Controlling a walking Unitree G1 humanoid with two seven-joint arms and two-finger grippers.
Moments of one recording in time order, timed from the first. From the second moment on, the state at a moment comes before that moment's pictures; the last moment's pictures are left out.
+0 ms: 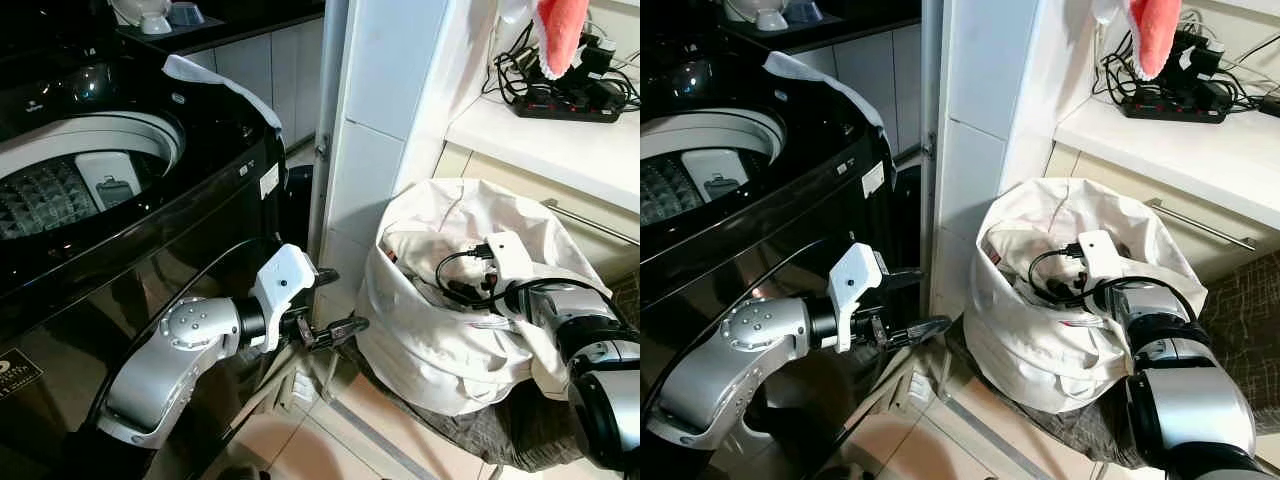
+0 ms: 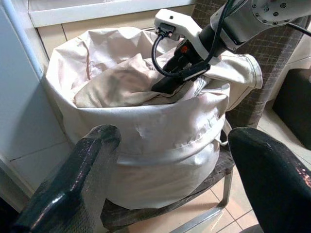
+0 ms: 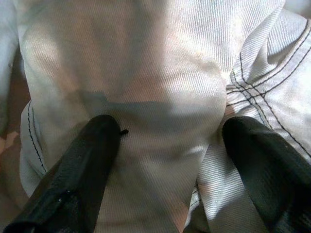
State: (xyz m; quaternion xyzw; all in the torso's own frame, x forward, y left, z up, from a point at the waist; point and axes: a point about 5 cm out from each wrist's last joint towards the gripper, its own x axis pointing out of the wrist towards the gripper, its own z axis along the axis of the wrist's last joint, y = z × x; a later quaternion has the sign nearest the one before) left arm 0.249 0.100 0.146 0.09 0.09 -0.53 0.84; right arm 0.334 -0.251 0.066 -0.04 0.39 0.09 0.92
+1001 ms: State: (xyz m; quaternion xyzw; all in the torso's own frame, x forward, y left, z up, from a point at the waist) left arm 0.249 0.098 0.146 0.10 0.09 -0.53 0.84; right arm 0.335 -0.256 0.069 0.01 0.37 0.07 0.93
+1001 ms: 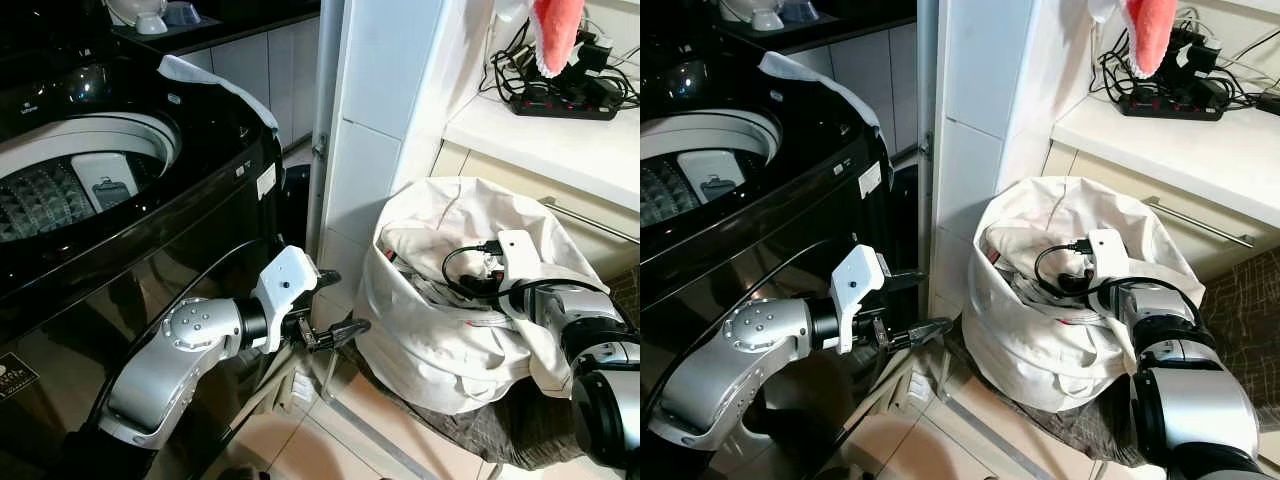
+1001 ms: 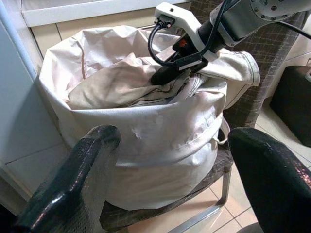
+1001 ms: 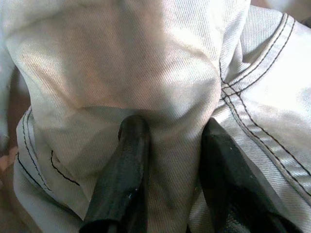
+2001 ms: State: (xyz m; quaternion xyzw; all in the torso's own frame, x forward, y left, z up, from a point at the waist) left arm 0.299 0.098 0.228 0.06 -0.15 -0.37 0.92; right arm 0.371 -0.209 0.327 0.15 -0.02 0.28 0.95
